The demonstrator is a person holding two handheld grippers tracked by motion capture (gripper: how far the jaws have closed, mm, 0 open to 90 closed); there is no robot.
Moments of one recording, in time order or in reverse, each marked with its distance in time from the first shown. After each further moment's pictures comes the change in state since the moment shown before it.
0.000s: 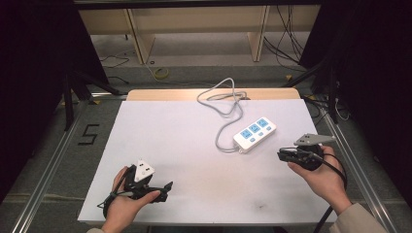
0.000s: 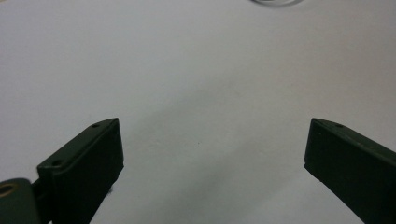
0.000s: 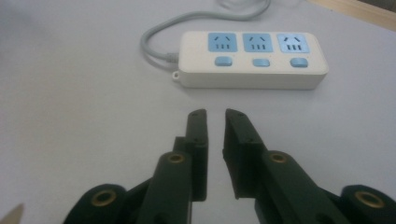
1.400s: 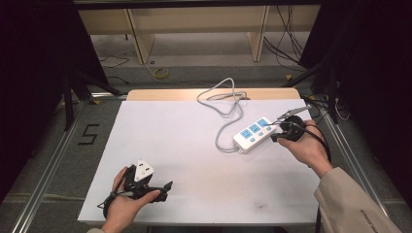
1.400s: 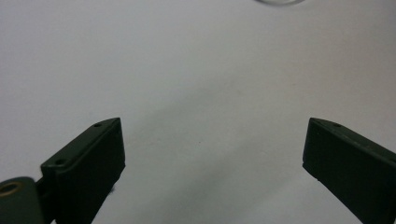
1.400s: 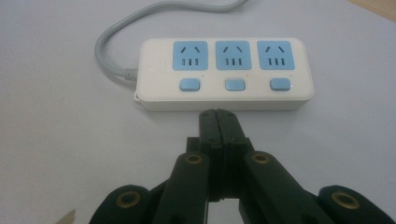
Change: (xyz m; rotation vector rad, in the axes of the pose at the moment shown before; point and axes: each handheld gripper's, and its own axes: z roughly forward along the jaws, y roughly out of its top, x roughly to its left) left arm 0.001 0.000 0.001 0.000 0.006 -0.008; right arm -0.026 0.063 0.045 0.191 -0.020 0.011
